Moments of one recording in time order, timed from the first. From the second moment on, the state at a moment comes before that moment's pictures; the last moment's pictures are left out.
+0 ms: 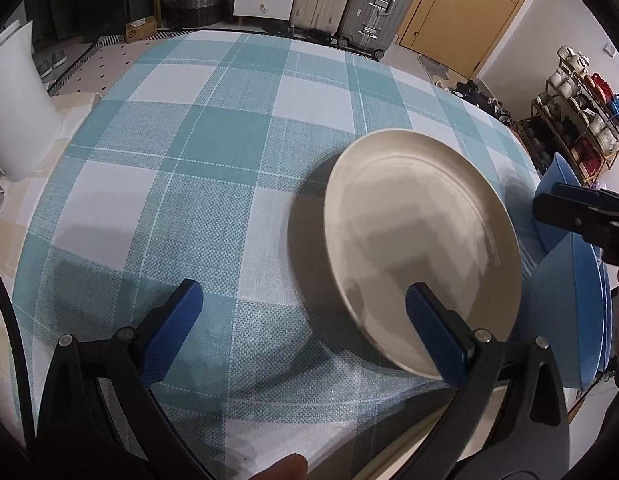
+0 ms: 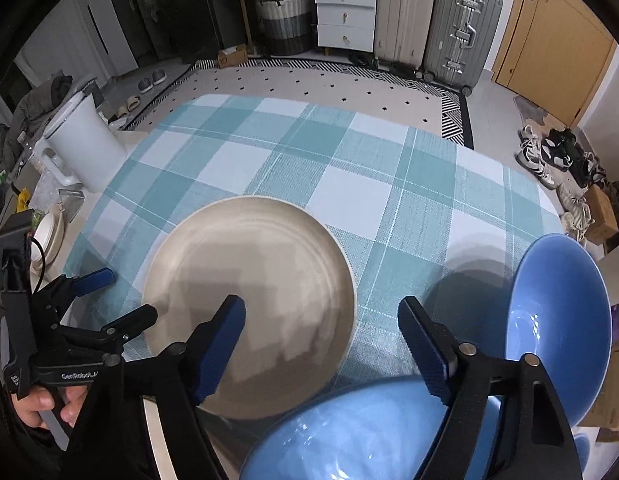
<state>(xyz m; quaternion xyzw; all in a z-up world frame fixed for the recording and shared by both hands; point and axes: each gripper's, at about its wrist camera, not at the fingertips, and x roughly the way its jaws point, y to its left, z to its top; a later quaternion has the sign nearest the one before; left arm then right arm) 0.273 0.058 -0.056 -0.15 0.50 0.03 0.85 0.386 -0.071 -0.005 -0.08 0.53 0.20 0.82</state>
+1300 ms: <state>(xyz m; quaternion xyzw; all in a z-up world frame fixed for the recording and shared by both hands) 0.260 0.039 -0.063 -0.12 0.51 -0.02 0.85 0.400 -0.049 -0.051 -0.14 0.59 0.20 0.77</state>
